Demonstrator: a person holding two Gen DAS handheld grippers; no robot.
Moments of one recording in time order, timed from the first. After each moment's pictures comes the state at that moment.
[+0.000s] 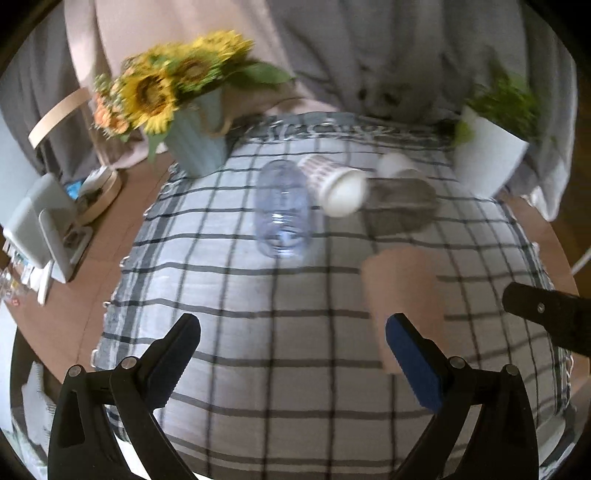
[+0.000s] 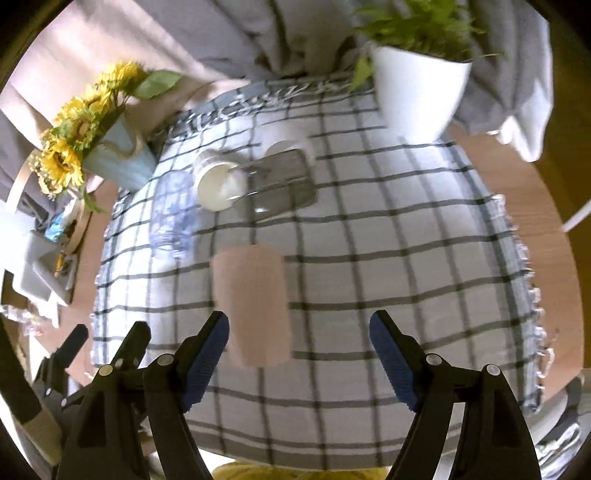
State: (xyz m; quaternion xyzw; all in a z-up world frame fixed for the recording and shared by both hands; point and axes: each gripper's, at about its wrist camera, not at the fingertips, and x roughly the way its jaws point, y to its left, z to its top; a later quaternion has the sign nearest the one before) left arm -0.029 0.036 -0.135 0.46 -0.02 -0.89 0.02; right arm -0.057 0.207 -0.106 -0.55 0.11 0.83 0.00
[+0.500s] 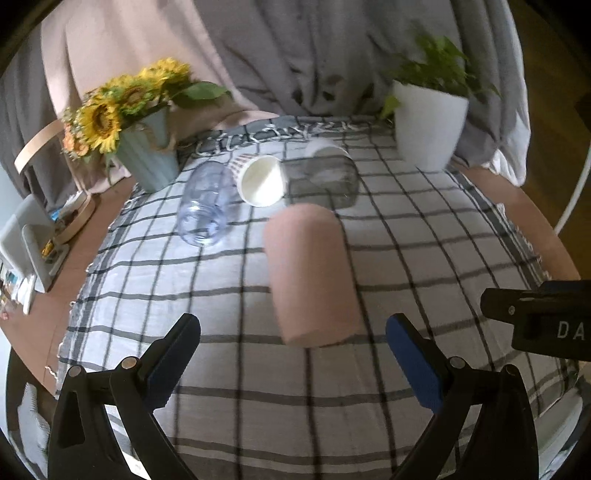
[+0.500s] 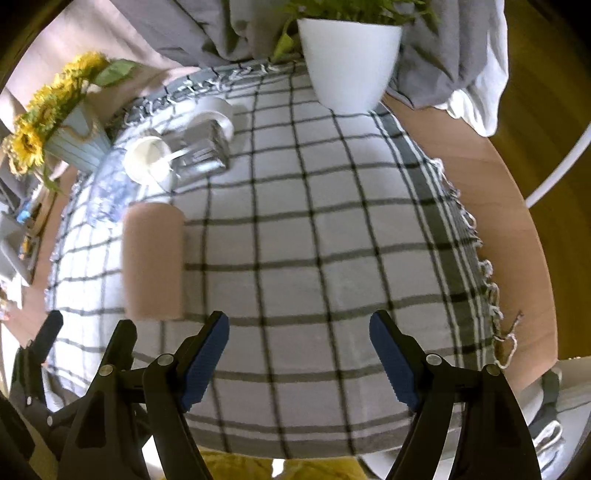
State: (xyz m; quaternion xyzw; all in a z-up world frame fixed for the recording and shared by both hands) left arm 0.010 0.121 -0.172 0.42 -0.07 -0.91 -0.01; right arm -0.016 0.273 -0.145 -0.57 0.07 0.82 0.04
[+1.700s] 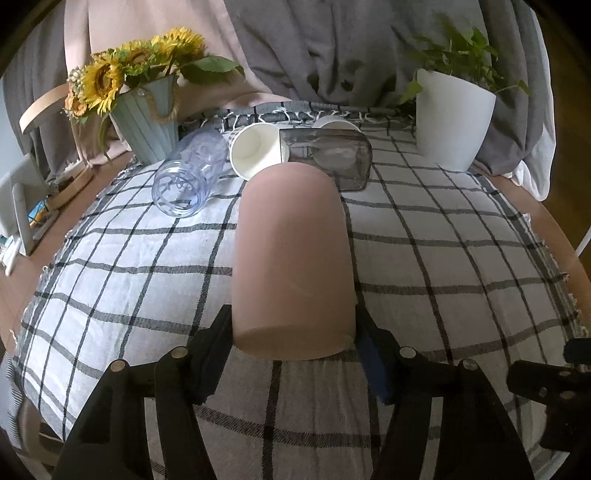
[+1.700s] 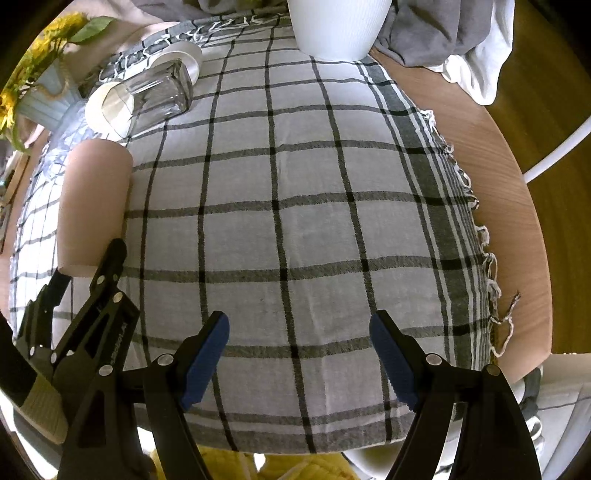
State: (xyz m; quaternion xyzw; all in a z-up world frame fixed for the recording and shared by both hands) left arm -0.009 0.126 -0.223 0.41 -0.01 -0.91 0.02; right arm -0.012 0.287 -0.188 -0.62 0.04 0.78 0.05
